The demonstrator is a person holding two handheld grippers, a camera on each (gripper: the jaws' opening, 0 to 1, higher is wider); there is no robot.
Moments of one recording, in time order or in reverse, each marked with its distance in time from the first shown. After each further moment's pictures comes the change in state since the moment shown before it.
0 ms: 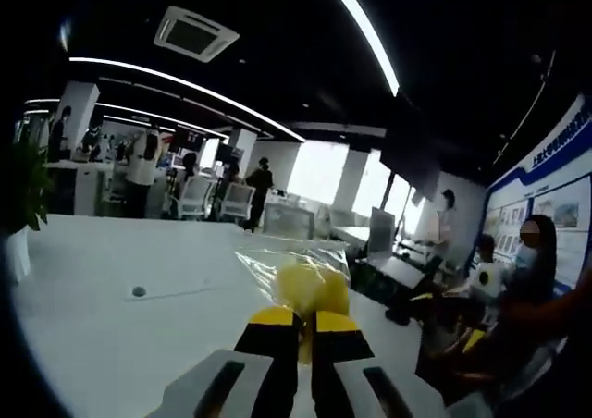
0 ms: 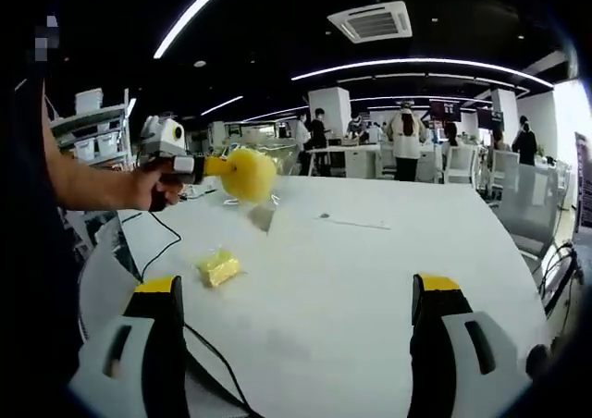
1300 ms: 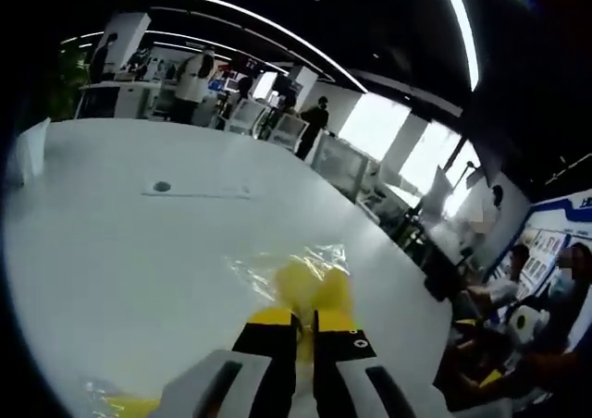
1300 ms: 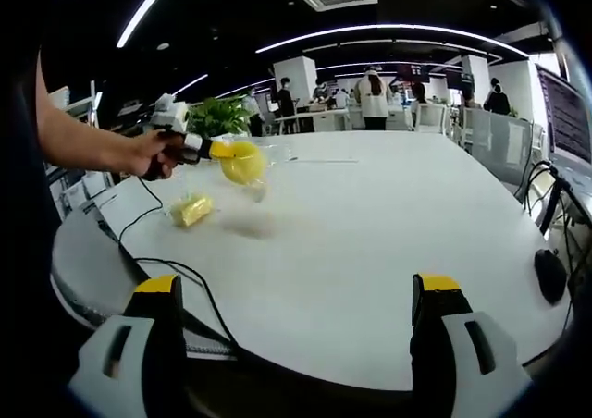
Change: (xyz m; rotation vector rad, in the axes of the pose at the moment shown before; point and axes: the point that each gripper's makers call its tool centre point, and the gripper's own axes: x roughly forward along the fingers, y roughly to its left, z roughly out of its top) left arm 0.044 0.075 -0.110 -0.233 0.260 0.206; right arm -0.036 -0.021 -0.138 0.112 0.164 -0.158
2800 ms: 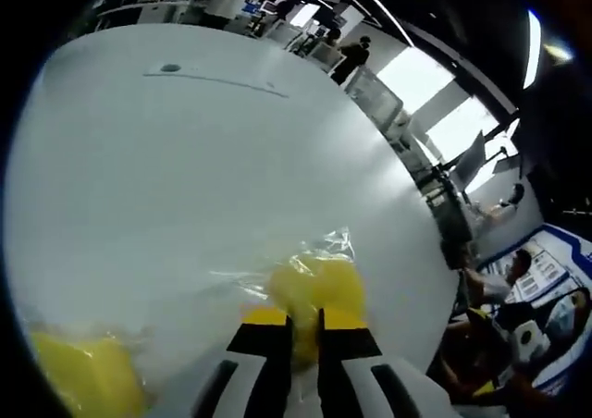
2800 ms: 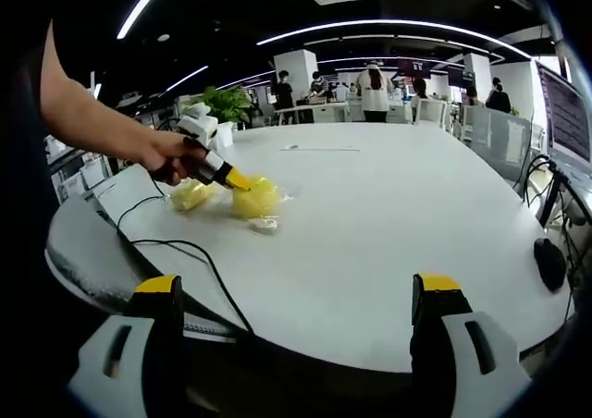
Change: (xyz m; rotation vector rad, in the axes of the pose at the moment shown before) left arm 0.046 0.008 -0.107 -0.226 0.356 0.045; right arm -0.006 0.001 -0.027 -0.010 0.037 -0.013
